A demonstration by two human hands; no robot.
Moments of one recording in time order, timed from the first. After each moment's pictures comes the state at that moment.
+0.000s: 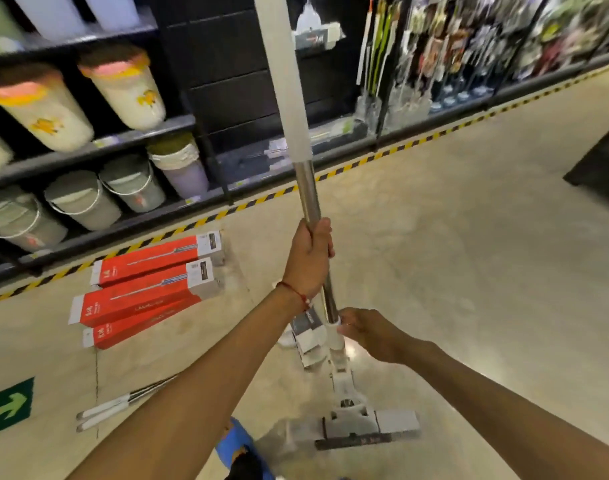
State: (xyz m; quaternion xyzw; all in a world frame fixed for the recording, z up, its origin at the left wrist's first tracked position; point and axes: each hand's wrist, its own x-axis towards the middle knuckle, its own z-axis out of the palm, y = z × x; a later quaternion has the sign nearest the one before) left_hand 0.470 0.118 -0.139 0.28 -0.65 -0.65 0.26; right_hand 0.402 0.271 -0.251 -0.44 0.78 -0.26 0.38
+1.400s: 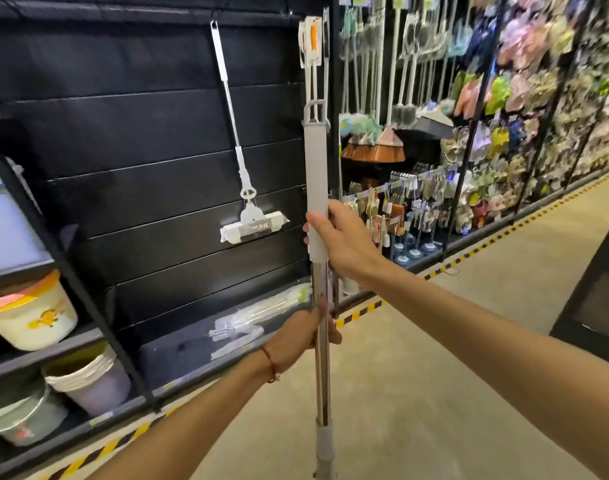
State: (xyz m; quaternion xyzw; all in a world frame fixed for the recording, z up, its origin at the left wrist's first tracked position) left_hand -0.074 -0.050 0.013 0.18 -0.80 -0.58 0.04; right_hand -0.176 0.035 0.140 -0.43 0.69 -0.57 0.06
